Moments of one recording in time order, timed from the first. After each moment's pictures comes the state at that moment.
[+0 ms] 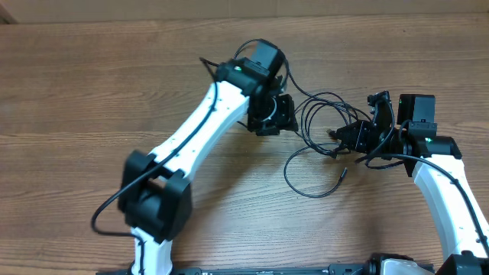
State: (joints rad) left arm -0.58 2.03 1.79 -1.06 0.49 -0.65; right arm -0.09 1.35 0.90 -0.61 -0.58 0.17
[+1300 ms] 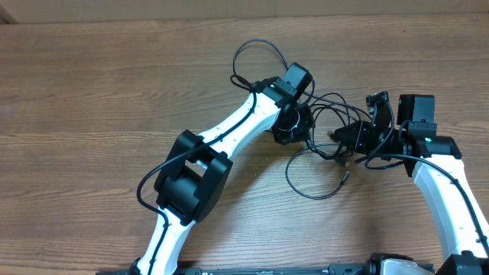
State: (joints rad) left arm -0.67 2.25 1.79 -0.81 0.43 -0.94; right arm -0.09 1.35 0.90 -0.62 -0.61 0.17
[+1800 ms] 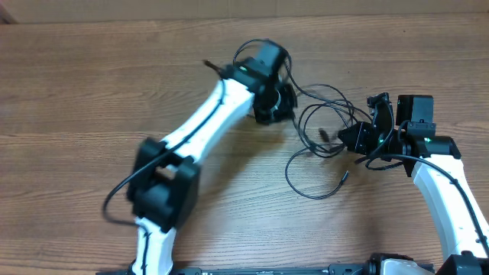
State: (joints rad) left arm -0.54 2.07 1.80 -0.84 0.48 -0.86; right arm -0.08 1.35 0.90 -0.64 -0.52 0.17
